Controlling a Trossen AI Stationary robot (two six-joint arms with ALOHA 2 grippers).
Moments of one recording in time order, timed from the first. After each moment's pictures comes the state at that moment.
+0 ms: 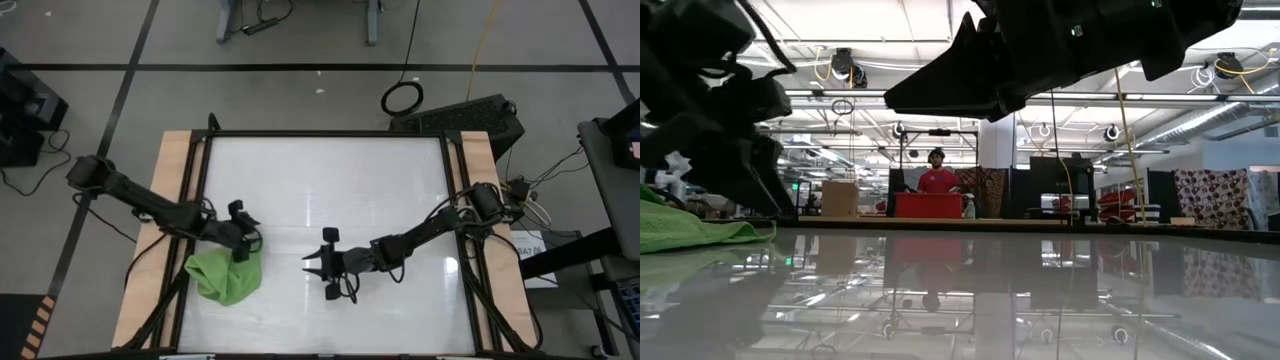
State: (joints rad) left arm -0.33 1.05 0.30 -0.17 -0.39 -0.32; right arm 0.35 1.94 1.01 0.60 0.33 -0.04
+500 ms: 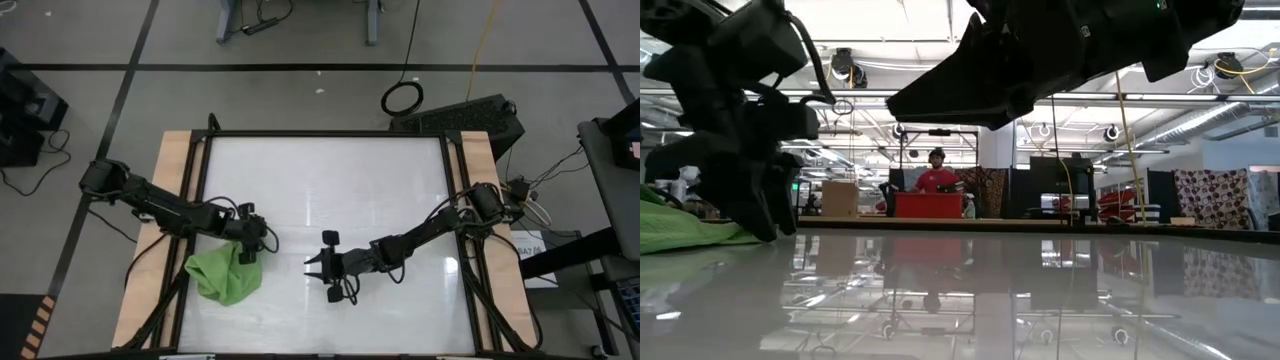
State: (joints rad) left arm -0.23 1.28 0.45 -0.28 -0.18 -0.25; right arm 0.36 1.93 1.01 0.56 0.28 0.02
